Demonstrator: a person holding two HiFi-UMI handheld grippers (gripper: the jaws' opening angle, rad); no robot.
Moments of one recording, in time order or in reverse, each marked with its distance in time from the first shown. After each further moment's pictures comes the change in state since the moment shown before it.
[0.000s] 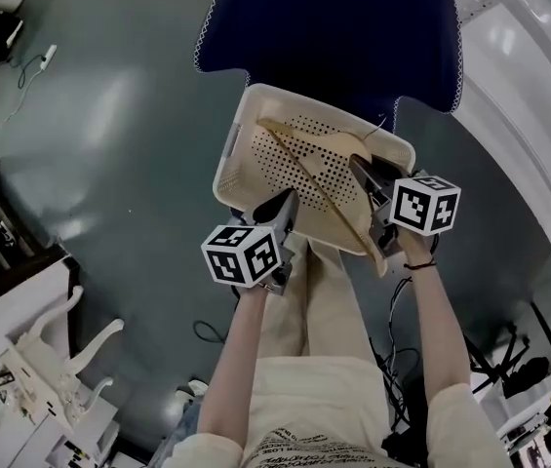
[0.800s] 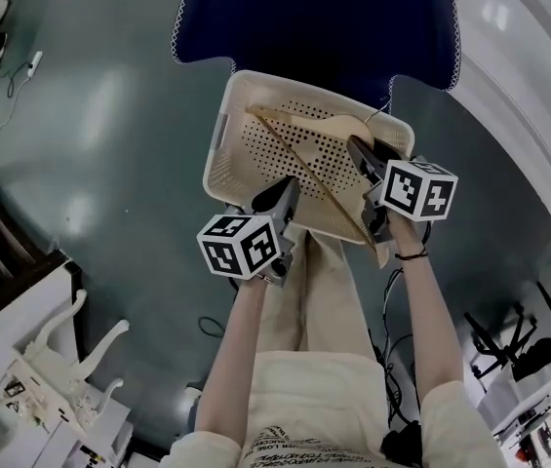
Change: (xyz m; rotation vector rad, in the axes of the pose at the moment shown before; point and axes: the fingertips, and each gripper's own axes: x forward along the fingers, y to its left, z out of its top) left arm 0.018 -0.001 -0.008 0.007 0.037 -0.042; right arm 0.007 -0.030 -0.005 0.062 -0.057 -0.155
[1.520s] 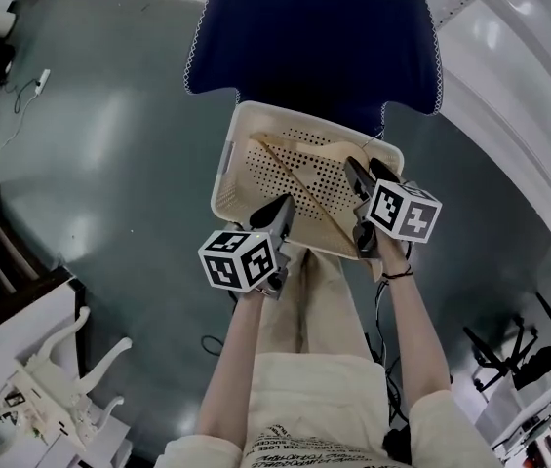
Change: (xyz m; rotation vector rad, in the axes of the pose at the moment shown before) left arm -0.015 -0.012 0.023 0.053 -0.003 0.002; right arm -0.020 -0.010 0.014 0.038 -0.078 -0.197
